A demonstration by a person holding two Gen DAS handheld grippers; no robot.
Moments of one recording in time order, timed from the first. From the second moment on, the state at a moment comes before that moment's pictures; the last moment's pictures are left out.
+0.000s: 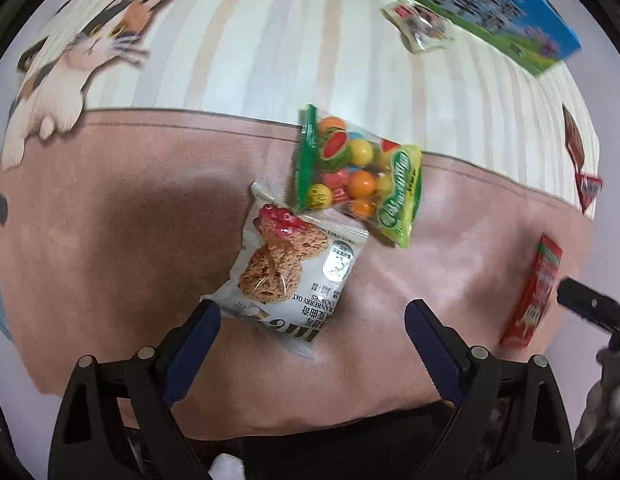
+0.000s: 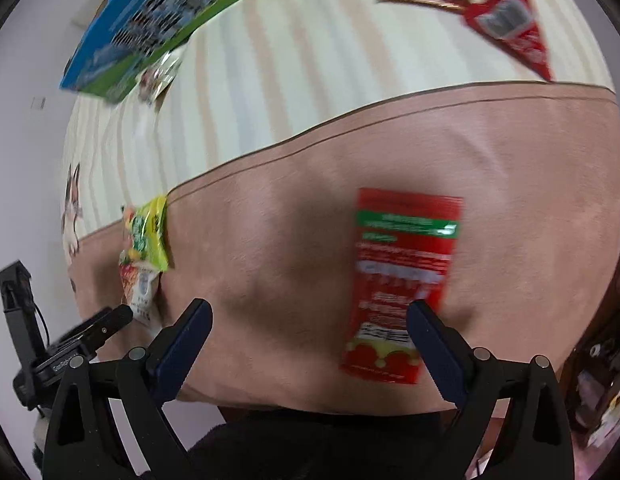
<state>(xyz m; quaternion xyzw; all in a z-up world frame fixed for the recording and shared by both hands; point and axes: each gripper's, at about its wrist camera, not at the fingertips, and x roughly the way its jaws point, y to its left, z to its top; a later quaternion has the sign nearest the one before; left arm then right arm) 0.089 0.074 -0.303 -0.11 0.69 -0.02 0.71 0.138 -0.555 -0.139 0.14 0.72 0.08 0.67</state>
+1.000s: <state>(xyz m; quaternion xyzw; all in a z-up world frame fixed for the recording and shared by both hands) 0.035 0.122 -0.357 -0.21 0.67 0.12 0.70 0.196 -0.304 -0.177 -0.22 0.68 0.31 0.63</state>
